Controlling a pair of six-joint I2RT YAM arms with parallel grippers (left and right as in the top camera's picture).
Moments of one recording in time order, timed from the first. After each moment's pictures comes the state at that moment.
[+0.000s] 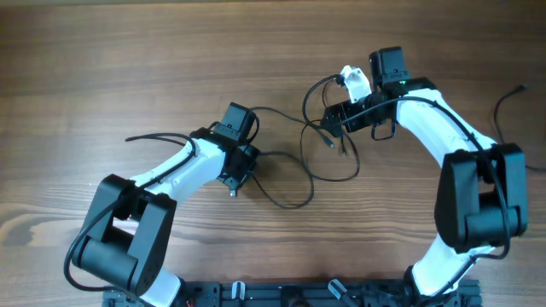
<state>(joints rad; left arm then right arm) -0.44 1.74 0.92 -0.55 0.11 -1.39 0.16 1.91 1.25 -0.59 -0.37 -0.21</state>
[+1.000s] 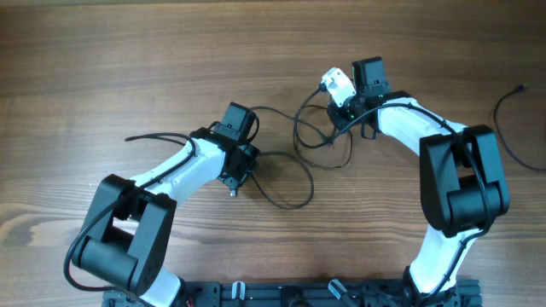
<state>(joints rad) -0.44 1.74 0.92 -0.54 0.10 -1.39 0.22 2.01 1.18 -0.23 -0.21 -0.44</state>
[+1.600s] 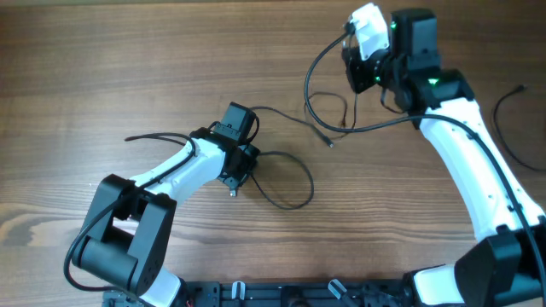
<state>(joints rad) -0.44 1.74 0.92 -0.54 0.10 -1.39 0.21 1.61 1.39 -0.44 -0.24 -0.25</state>
